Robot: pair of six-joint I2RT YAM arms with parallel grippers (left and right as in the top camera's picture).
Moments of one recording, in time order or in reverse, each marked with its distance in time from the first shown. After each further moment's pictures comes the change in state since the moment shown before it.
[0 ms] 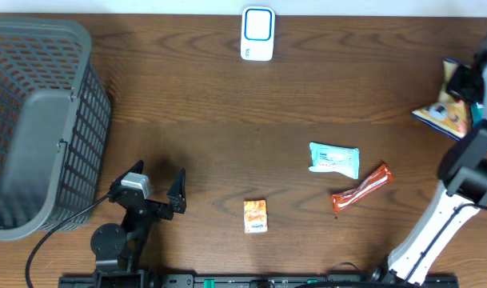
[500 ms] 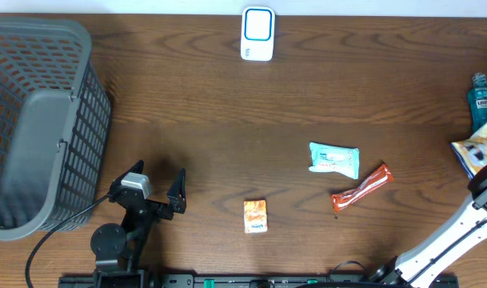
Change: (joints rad) left arm 0.000 0.000 0.000 0.000 0.000 0.000; right arm -0.259 -0.001 0.000 -0.074 -0.061 0.126
